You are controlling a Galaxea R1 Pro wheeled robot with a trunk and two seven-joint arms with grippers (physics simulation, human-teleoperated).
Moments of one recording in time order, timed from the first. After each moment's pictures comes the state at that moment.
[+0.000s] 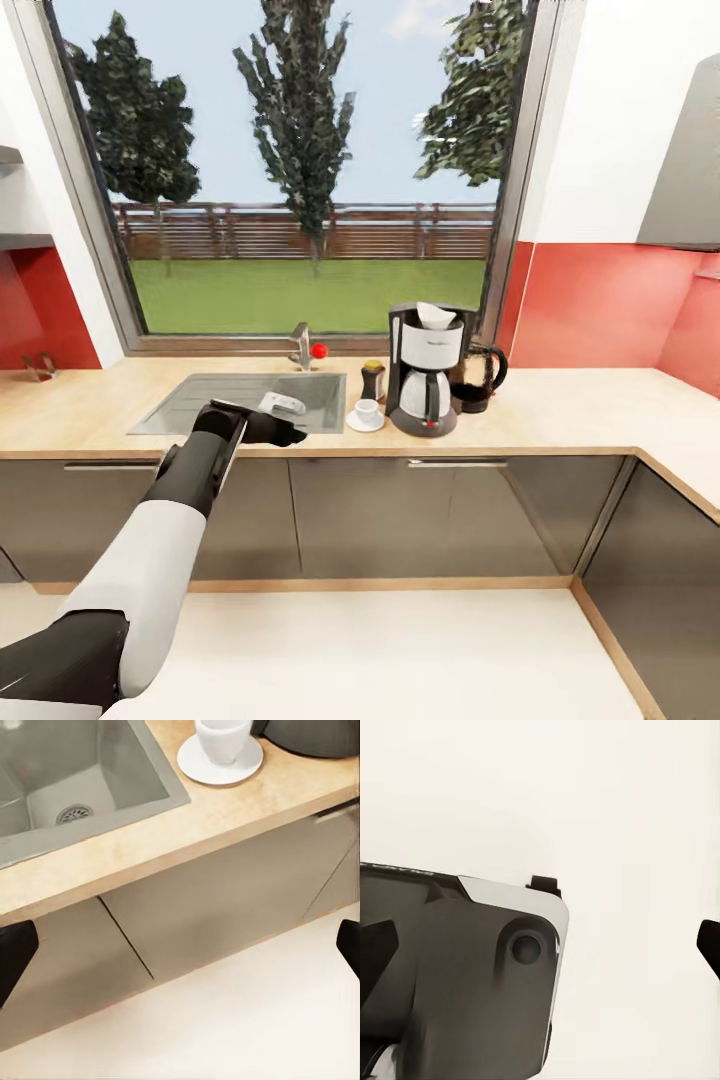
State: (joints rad) left arm -0.97 -0.06 0.03 -0.91 -0.45 0.79 -0.52; right arm -0.23 -0.04 -0.03 -0.12 0.16 0.07 0.10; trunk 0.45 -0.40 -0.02
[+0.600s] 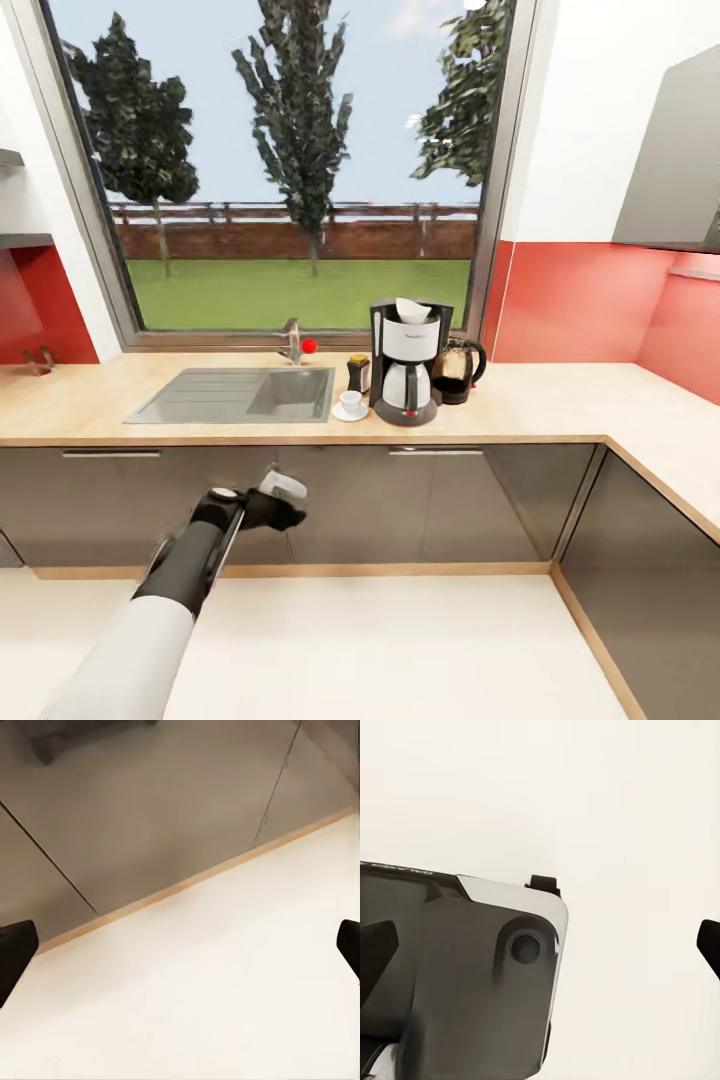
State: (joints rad) left arm -0.68 -0.05 0.04 -0.90 -0.44 0.60 -0.52; right arm -0.23 -0.05 -0.02 -0.12 0.16 0.07 0.10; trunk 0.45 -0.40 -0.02
